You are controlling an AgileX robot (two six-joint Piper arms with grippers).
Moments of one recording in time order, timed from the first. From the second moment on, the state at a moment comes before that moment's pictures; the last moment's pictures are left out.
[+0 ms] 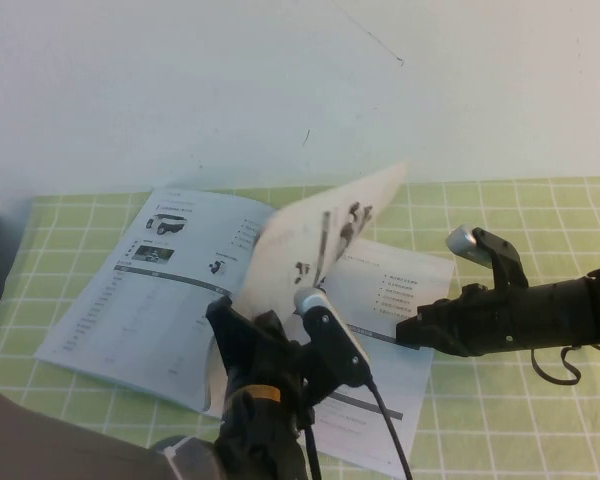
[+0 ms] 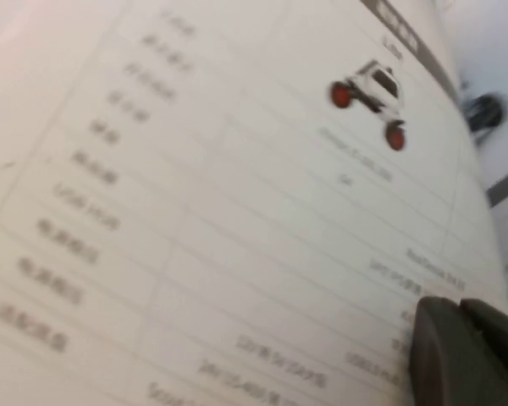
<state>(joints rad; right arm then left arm) 0.22 2.11 -0.99 1.71 0.70 -1.44 -1.00 1.86 -0.75 -1.22 -0.95 1.45</state>
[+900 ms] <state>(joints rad) 0.20 2.11 -1.00 1.57 0.72 -1.35 -0.72 1.83 -0.75 -1.62 -0.67 1.53</state>
